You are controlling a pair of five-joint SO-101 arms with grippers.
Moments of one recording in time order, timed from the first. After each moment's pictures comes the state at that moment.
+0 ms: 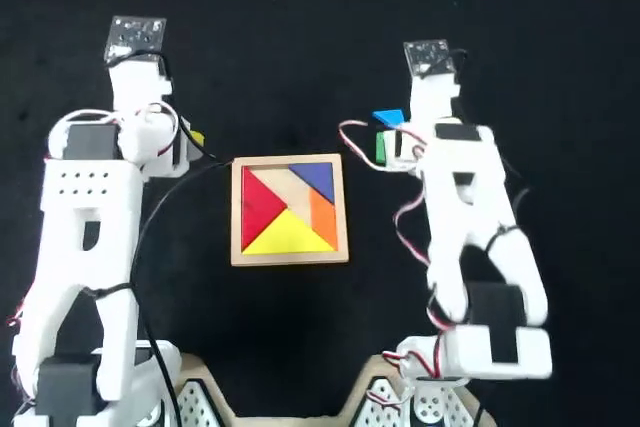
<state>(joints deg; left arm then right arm) -5.8 -21.1 21.4 68.0 -4.4 2.2 -0.7 26.9 48.2 6.9</state>
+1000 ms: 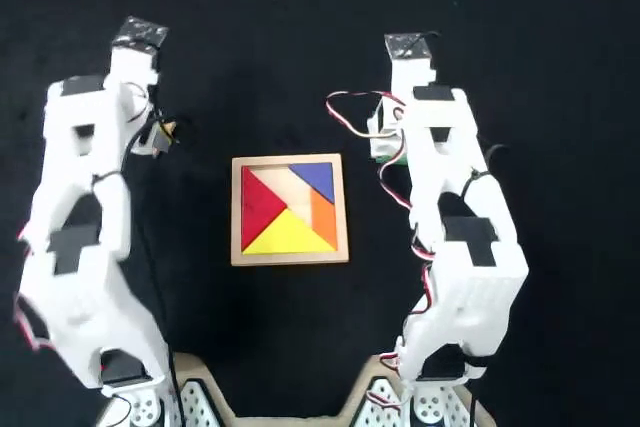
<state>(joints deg) -15.5 20.8 -3.5 62.4 -29.3 -0.3 22.8 4.4 57.1 4.4</state>
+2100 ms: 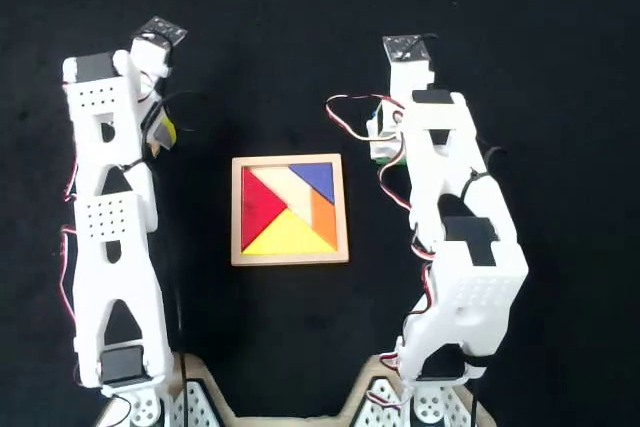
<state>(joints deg) -15.8 77.7 -90.5 100.1 -38.8 -0.4 22.8 5.9 54.5 5.1</state>
